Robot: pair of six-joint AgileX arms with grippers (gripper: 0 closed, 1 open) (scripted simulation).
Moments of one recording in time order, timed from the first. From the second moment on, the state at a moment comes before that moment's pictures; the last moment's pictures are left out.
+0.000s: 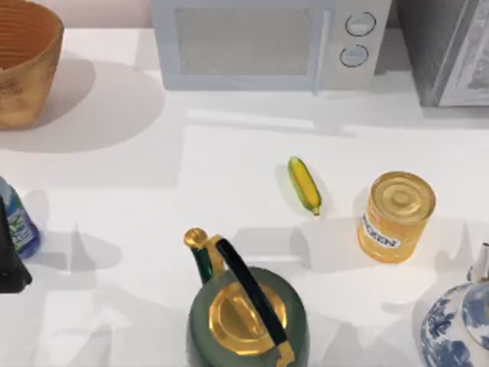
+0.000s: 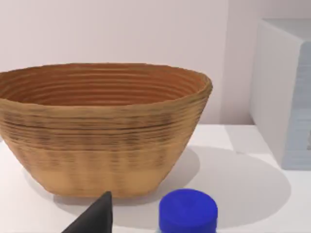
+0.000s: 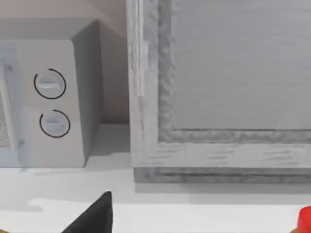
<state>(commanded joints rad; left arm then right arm) 0.00 0.00 0.00 0.00 0.00 0.00 0.00 0.00 0.00 0.00 0.00 0.00</state>
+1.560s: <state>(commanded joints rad) 0.16 1.84 1.76 -0.88 0.10 0.14 0.00 0.00 0.00 0.00 0.00 0.00</state>
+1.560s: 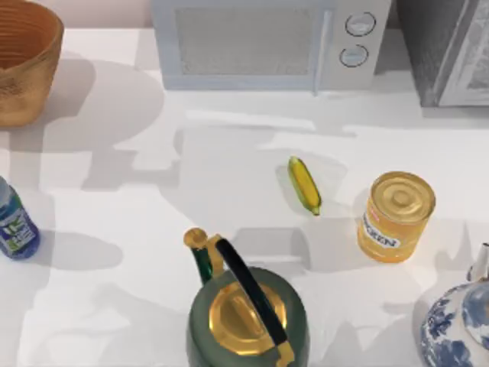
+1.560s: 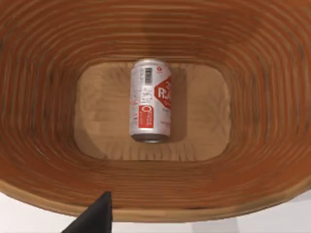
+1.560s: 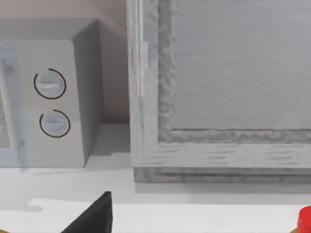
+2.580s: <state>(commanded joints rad) 0.20 2.57 2.48 -1.19 0.12 0.21 0.00 0.00 0.00 0.00 0.00 0.00</state>
